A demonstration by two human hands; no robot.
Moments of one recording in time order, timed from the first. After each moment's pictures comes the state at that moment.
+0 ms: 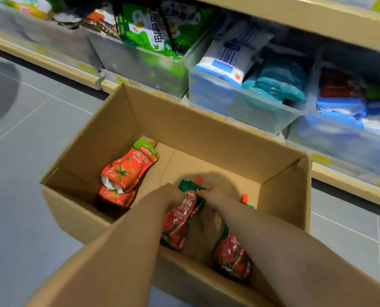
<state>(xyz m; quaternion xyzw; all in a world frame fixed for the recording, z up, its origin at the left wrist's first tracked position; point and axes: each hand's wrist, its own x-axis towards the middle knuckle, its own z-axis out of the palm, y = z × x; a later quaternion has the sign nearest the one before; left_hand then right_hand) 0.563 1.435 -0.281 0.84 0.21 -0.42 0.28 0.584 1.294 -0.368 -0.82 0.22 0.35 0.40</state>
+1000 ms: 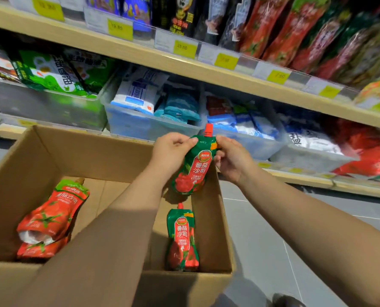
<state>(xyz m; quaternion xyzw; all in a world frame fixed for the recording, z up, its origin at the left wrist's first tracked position) 0.603 1.320 -0.165 0.74 -0.08 -0.08 0.66 0.564 1.175 -0.147 -0.53 0.27 -0.05 0.80</state>
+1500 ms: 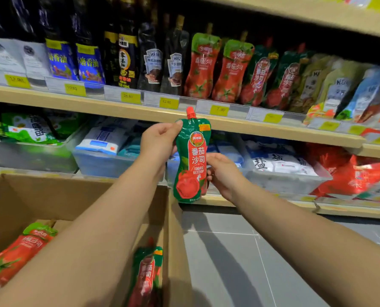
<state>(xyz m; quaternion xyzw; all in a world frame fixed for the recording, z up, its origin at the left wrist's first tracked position) 0.598 1.220 -0.062 0.64 -0.04 -0.05 0.77 0.535 1.081 -0.097 -0.67 0.16 -0.04 0.73</state>
